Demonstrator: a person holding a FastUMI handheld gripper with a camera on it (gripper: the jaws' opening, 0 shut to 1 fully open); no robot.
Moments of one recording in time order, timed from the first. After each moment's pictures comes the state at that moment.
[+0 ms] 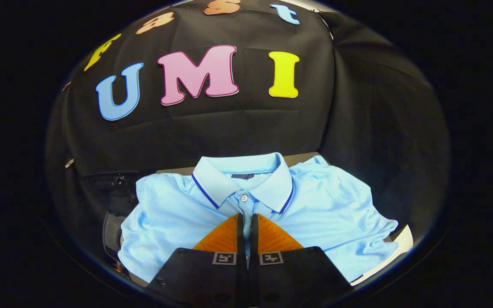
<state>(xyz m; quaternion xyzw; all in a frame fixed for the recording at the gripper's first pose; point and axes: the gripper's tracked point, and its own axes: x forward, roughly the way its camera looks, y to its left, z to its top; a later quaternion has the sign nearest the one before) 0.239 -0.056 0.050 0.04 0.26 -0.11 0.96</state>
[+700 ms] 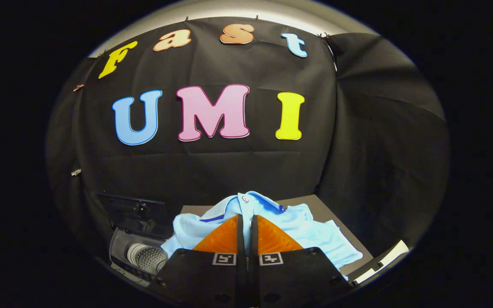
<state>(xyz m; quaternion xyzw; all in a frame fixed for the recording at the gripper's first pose) 0.221 -0.003 0.155 0.02 0.16 -0.10 0.98</state>
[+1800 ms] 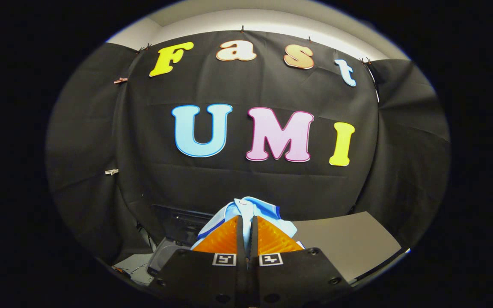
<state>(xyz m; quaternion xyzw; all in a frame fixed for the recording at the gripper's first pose) 0.207 0.250 0.184 -0.02 0.11 0.01 0.99</state>
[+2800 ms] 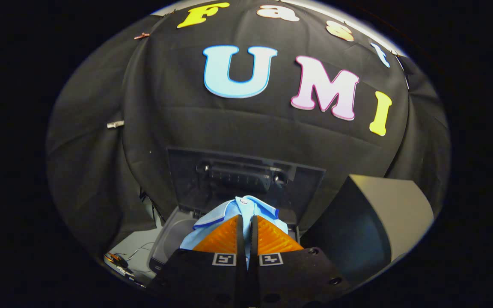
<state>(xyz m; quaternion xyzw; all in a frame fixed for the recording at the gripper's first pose) 0.263 0.366 -0.044 -0.06 0.25 0.03 0.97</state>
